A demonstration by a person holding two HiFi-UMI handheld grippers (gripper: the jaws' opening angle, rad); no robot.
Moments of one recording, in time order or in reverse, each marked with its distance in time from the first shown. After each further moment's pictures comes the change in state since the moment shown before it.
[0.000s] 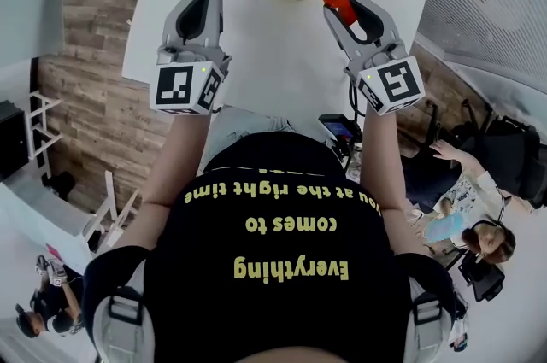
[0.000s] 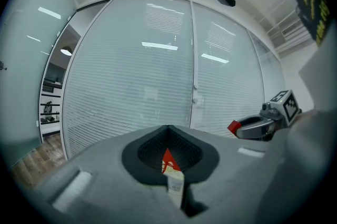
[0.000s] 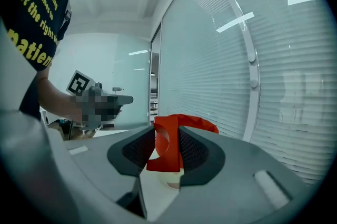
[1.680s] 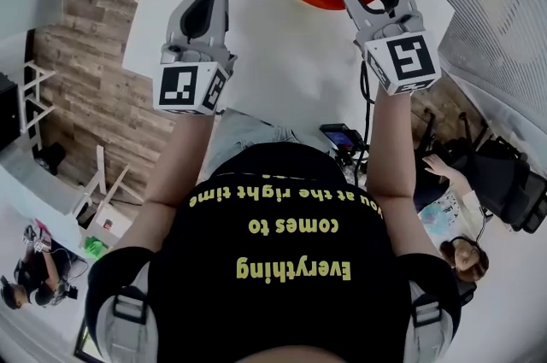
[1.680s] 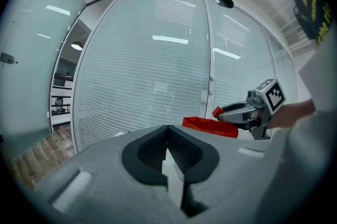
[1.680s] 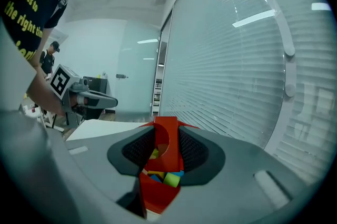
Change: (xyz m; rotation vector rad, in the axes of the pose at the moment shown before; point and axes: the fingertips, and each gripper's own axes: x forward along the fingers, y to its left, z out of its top) left arm 0.016 0.051 -0.033 -0.067 0.058 0.101; right arm 0.105 -0.035 0.017 -0.132 0.095 0.059
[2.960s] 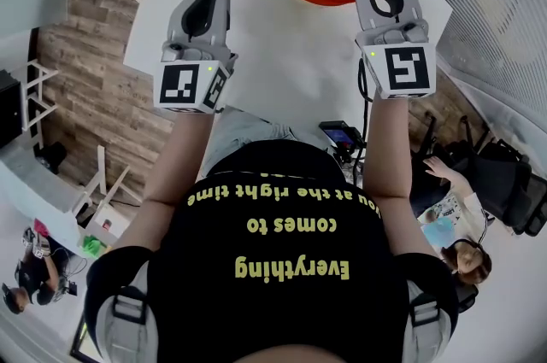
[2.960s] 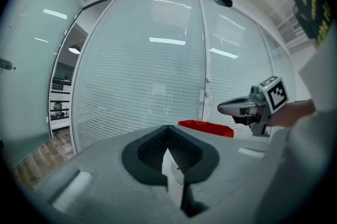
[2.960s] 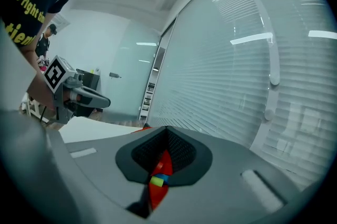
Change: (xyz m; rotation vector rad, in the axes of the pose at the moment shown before) left arm -0.011 -0.014 0.015 0.039 -0.020 -0.010; right arm -0.029 -0.004 0.031 -0.114 -0.080 -0.131
